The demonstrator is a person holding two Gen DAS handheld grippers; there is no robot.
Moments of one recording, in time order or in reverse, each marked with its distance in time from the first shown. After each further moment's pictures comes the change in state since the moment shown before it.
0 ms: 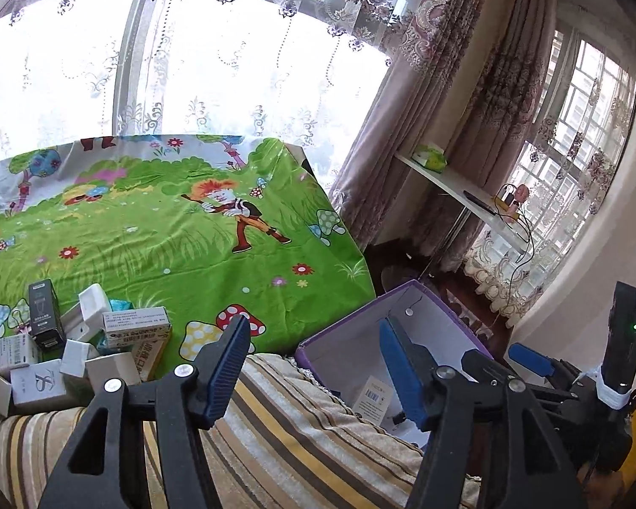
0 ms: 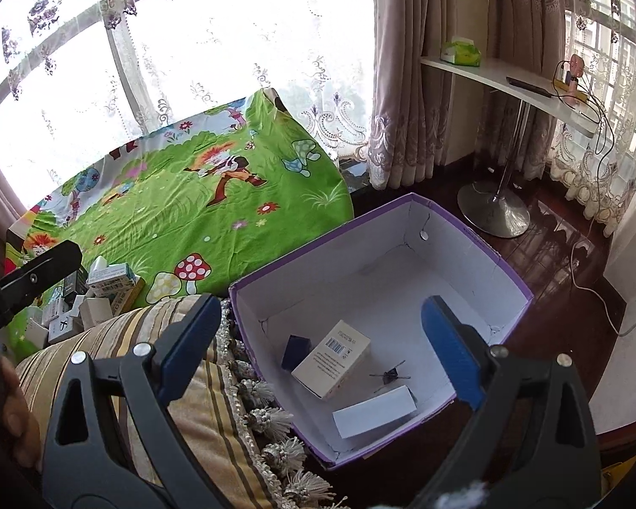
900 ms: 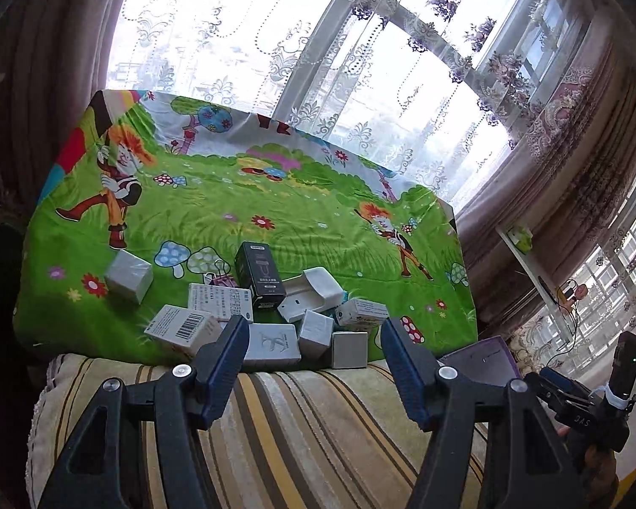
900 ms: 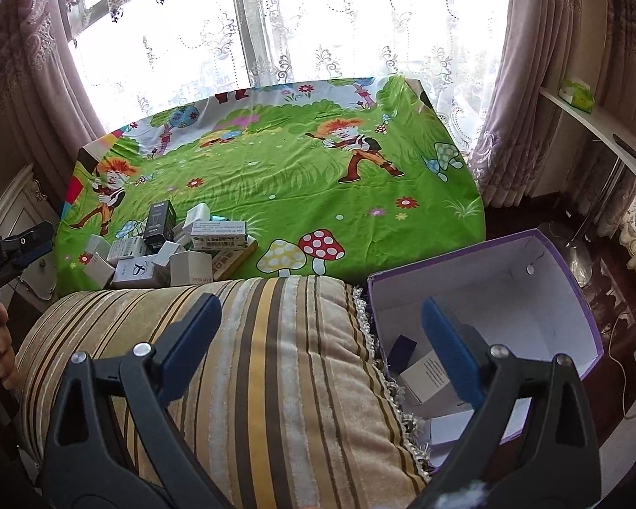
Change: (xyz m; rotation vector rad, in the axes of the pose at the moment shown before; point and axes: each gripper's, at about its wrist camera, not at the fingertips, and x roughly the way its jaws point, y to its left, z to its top) left arm -0.124 0.209 -0.039 -0.365 -0.078 0.191; right arm 0.008 0.112 -0.002 -0.240 0.096 0.204
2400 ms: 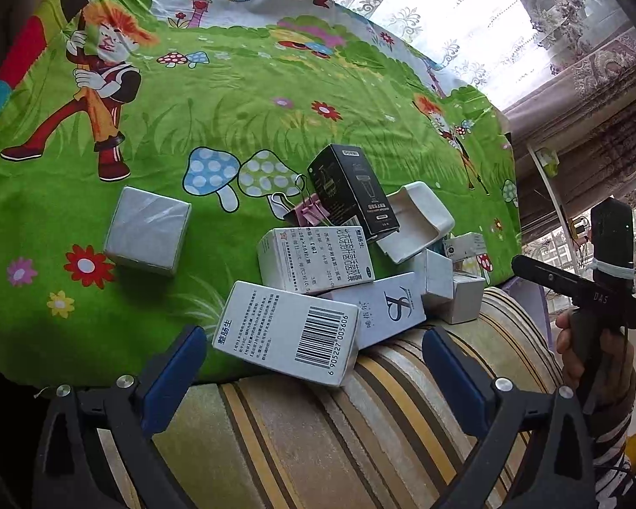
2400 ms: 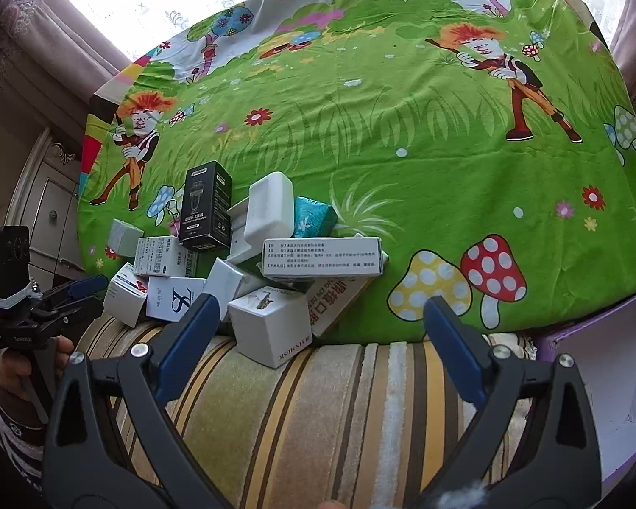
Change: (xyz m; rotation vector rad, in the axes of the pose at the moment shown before) left arm 0.113 0.103 0.023 -0.001 0.470 -0.025; right arm 0.179 0.087 0.071 -0.014 0.397 0.268
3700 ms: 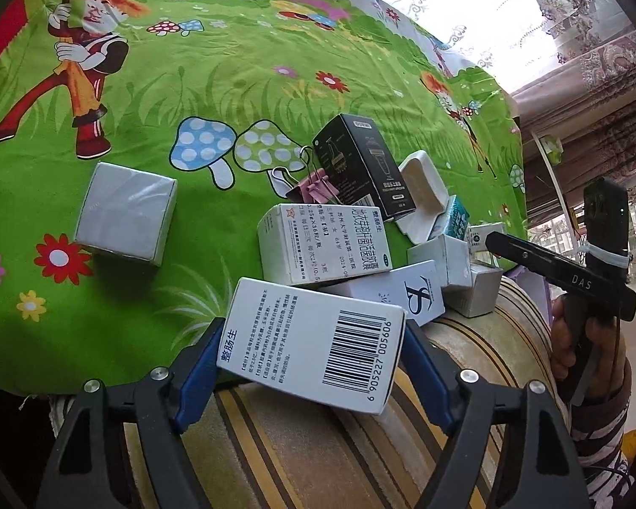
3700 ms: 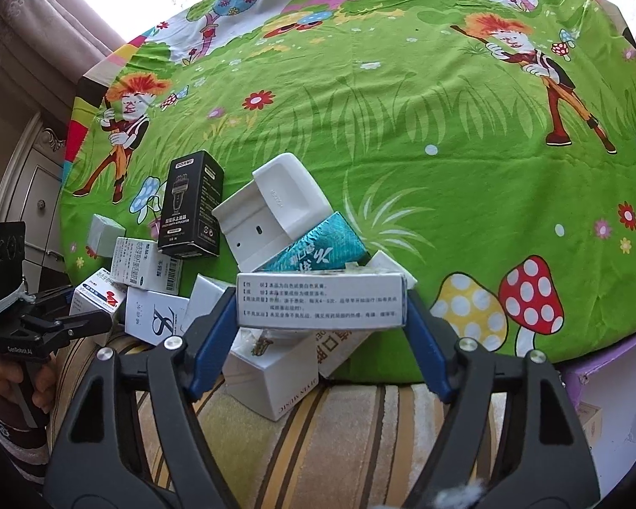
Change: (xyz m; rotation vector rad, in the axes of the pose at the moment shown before) left arm 0.021 0.005 0.000 0.000 0.067 -0.017; right arm 0.033 0.005 0.007 -0.033 0.000 -0.010
